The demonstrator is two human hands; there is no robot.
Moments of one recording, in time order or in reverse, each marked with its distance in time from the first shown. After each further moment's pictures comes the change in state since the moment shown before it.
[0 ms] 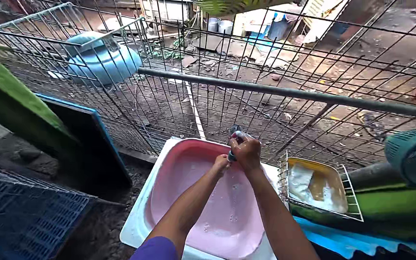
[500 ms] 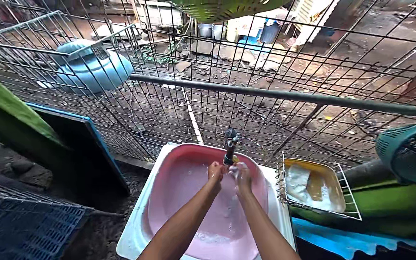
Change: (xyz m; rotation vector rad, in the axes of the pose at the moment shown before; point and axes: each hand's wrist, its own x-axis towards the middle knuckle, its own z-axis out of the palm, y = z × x) left_hand -0.082 0.028 0.000 -0.092 0.233 -0.005; right_hand -0.069 0.082 0.064 0.838 0.066 0.765
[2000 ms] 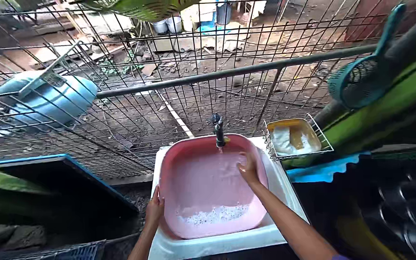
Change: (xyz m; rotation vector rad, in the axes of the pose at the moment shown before) left_hand -0.034 -0.042 -0.278 0.971 0.139 0.185; right_hand -0.039 0.031 -0.058 -0.773 0.065 -0.109
